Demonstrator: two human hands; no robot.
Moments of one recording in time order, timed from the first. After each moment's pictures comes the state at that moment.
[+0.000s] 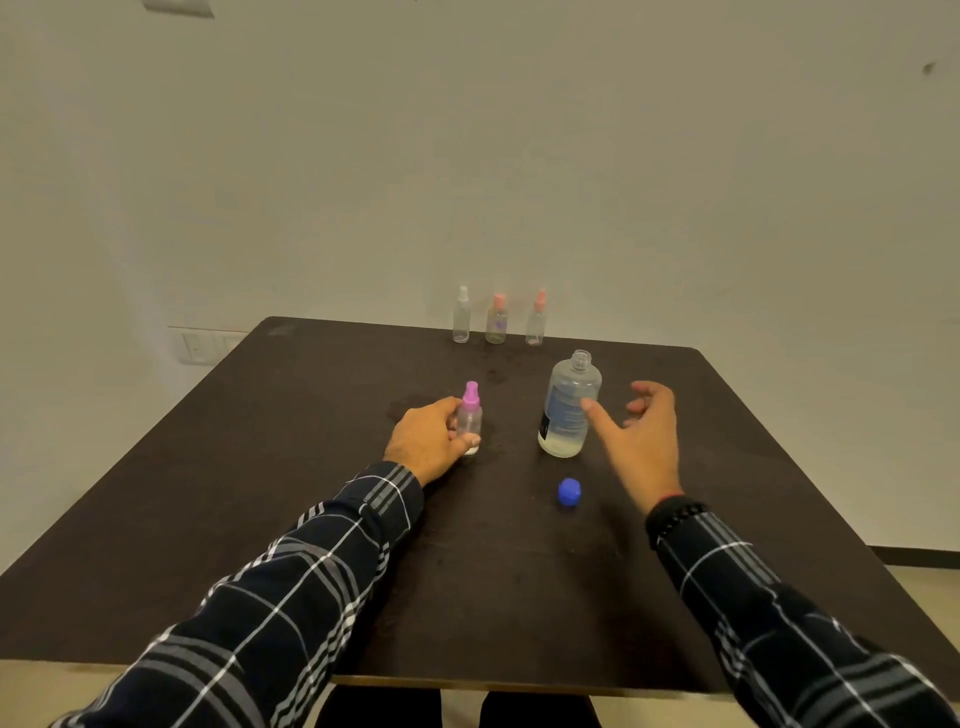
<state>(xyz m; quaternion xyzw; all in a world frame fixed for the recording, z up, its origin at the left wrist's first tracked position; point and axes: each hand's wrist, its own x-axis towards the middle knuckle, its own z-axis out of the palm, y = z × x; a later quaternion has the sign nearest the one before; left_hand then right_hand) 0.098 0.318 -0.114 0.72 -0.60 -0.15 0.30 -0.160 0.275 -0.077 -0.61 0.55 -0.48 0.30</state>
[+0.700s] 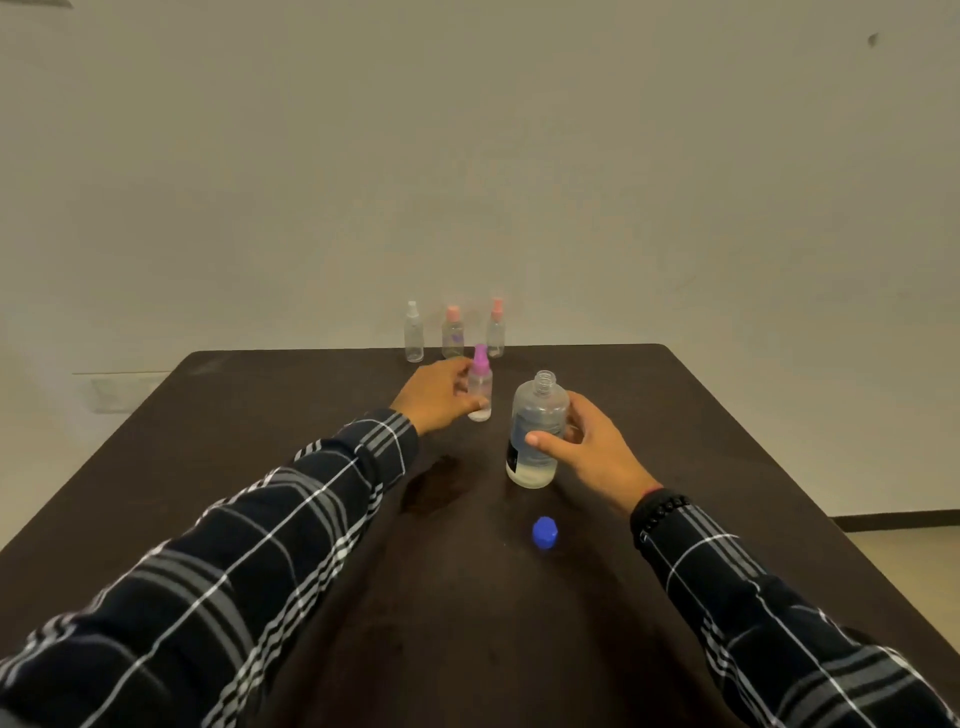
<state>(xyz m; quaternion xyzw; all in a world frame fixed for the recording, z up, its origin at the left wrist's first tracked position) 0.086 0.196 -0.072 0.64 -0.69 -0.18 0.29 -0.158 0.216 -0.089 -0.70 0.42 -0.36 0.45</state>
